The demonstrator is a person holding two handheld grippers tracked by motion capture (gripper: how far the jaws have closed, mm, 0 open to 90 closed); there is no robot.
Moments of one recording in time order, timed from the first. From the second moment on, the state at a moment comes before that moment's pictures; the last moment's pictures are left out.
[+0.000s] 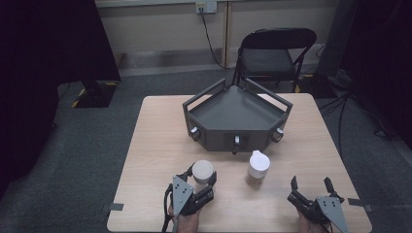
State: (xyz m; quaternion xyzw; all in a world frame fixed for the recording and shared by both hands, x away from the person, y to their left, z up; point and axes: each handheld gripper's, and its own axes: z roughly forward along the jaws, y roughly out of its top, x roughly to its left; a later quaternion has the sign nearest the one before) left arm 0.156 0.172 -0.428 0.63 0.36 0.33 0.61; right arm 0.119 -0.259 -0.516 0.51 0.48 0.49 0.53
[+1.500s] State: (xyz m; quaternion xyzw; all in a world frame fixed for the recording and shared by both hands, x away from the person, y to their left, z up) left arm 0.268 0.167 -0.323 0.63 0.35 0.30 0.63; right arm 0.119 -0.260 -0.516 0.51 0.48 0.49 0.53
